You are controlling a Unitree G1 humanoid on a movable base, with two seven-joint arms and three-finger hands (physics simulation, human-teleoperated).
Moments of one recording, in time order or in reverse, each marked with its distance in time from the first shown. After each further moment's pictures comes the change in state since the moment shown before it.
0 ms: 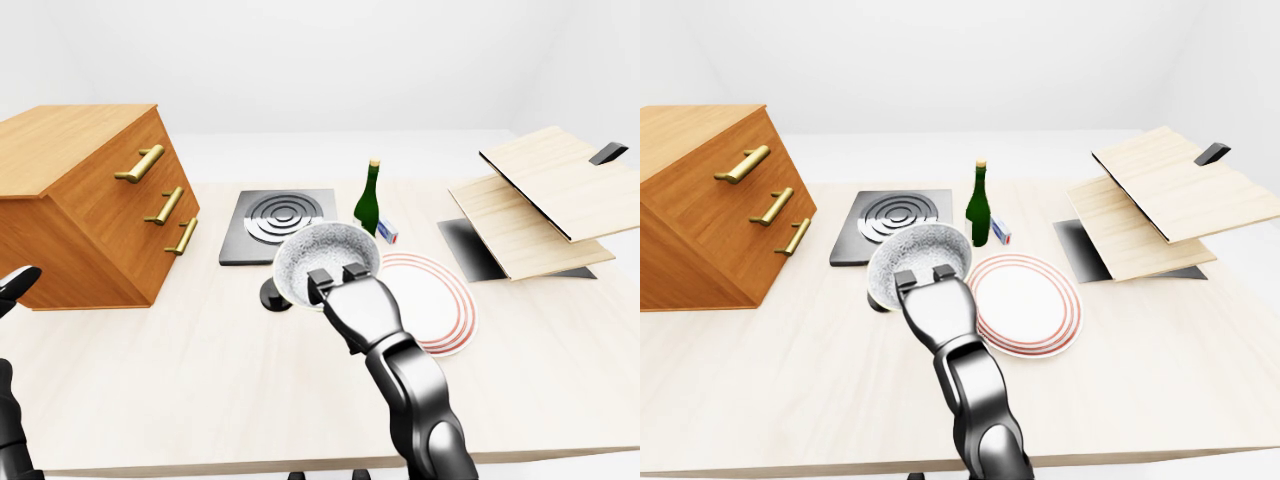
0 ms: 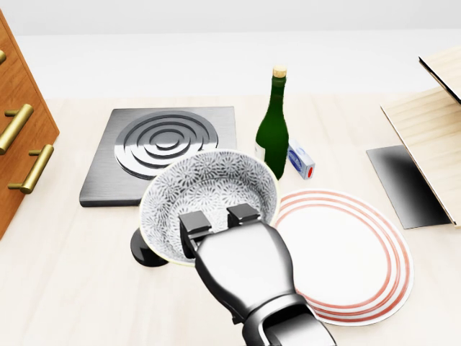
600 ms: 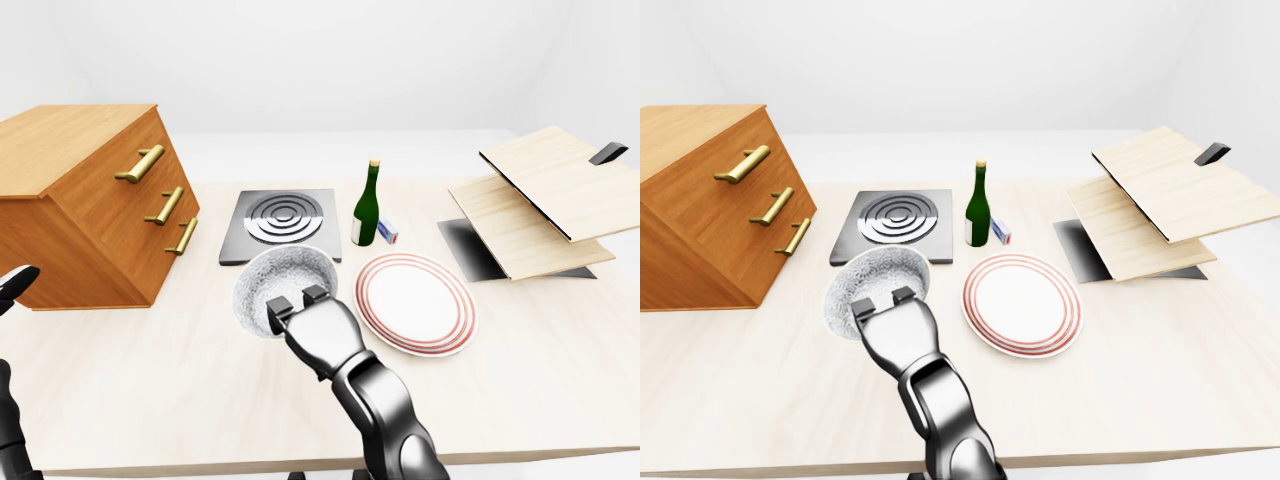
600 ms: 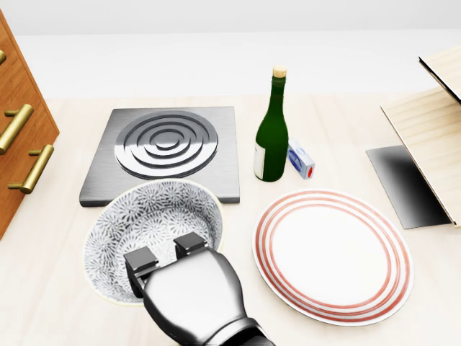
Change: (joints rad) left arm 0.003 -0.001 0.005 -0.012 0.000 0.000 -0.002; right arm 0.036 0.024 0.169 0.090 0.040 0.000 -0.042
